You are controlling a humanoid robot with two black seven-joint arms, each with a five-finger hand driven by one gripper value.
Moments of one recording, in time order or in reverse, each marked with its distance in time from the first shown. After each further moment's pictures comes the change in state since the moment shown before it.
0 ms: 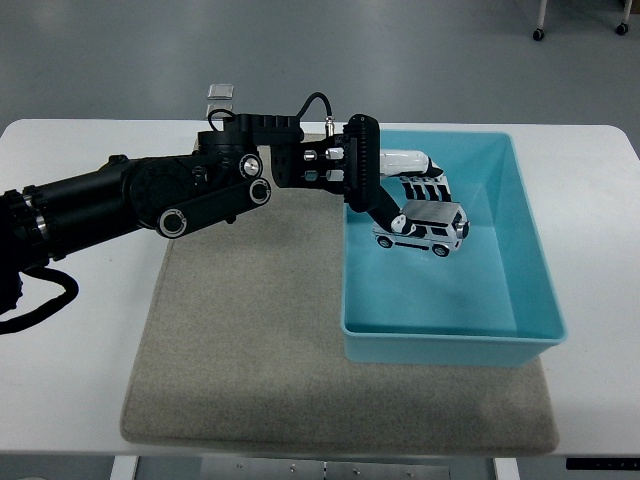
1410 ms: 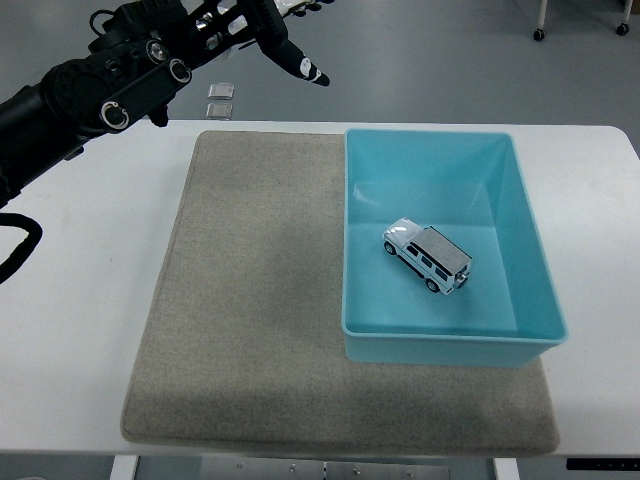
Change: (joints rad) left arm -0.110 0.072 -0.093 0.418 -0.204 0.134 0.003; right arm 0.000 0.000 0.000 0.000 0.000 0.000 0.000
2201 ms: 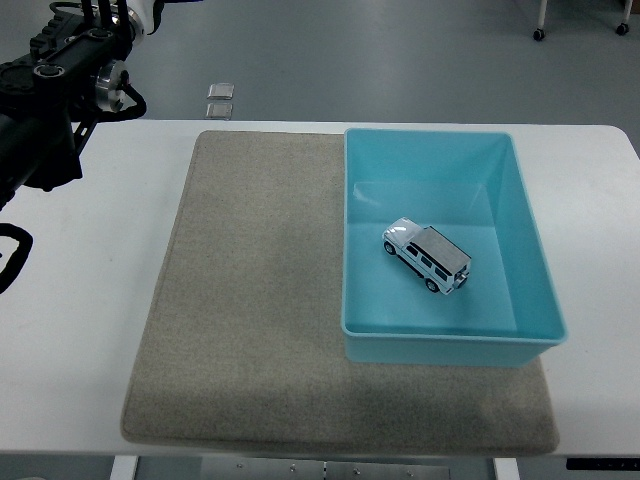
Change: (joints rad) left arm 0.044 -0.013 -0.001 0.226 -0.808 0.154 -0.006; right arm 0.000 0.000 0.000 0.000 0.000 0.000 0.000
